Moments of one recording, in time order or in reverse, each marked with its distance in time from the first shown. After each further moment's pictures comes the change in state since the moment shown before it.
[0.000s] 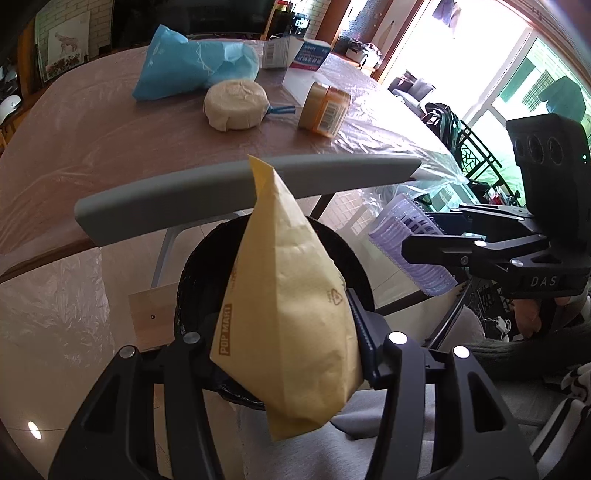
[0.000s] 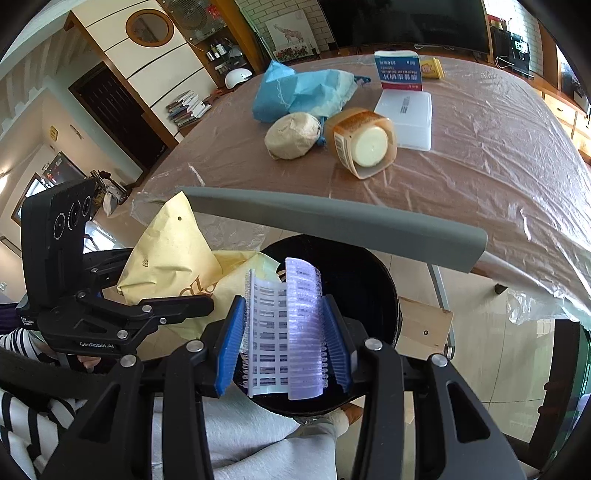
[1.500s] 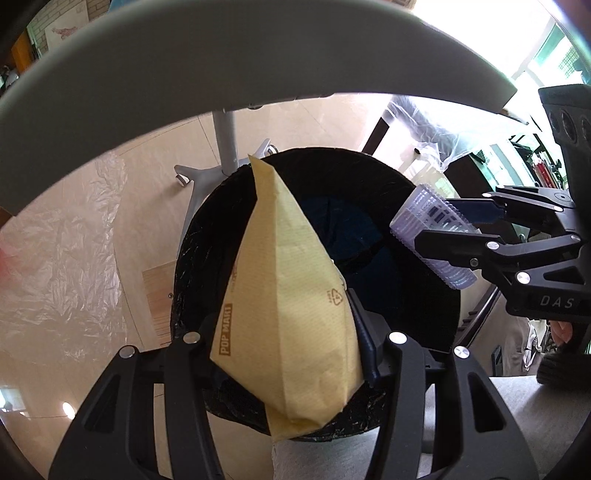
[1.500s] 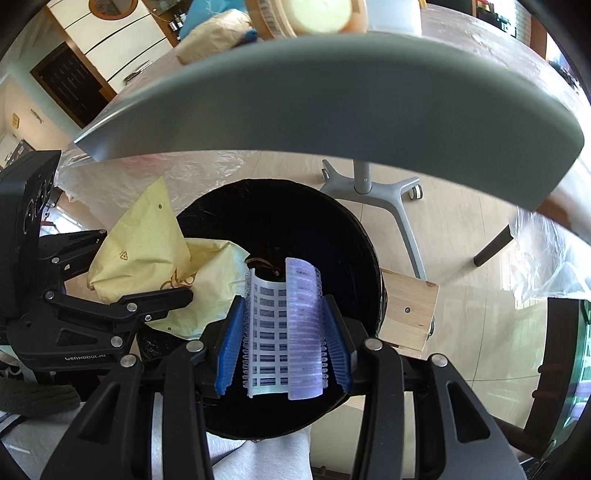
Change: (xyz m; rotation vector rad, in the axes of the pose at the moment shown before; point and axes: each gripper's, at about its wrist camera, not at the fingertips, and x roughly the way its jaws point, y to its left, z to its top) left arm 0.088 0.012 -0.005 -0.010 0.190 0.037; right arm 0.082 -0.024 -0.023 0.046 0.117 -0.151
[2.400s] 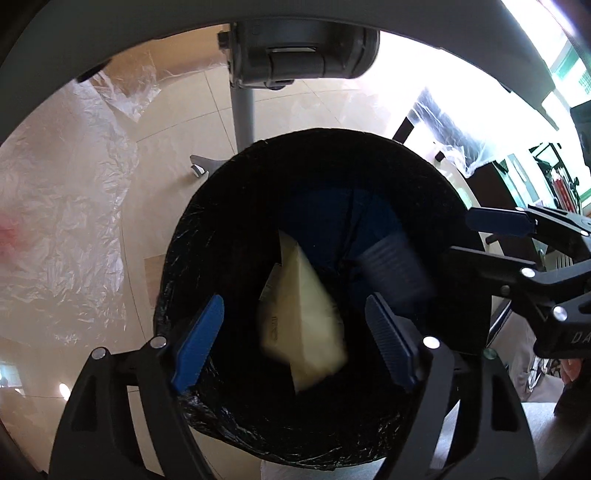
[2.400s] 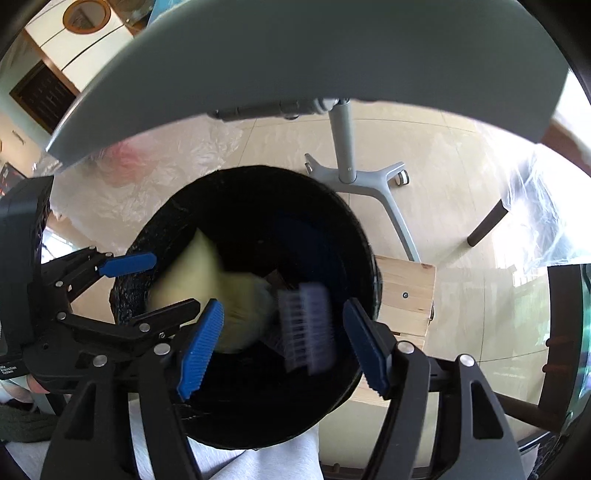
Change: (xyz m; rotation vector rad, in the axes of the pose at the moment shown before) left arm 0.021 0.004 -0.008 -0.092 0.019 -0.043; right arm 0.016 -0.009 -0.008 0.093 -0.001 -0.032
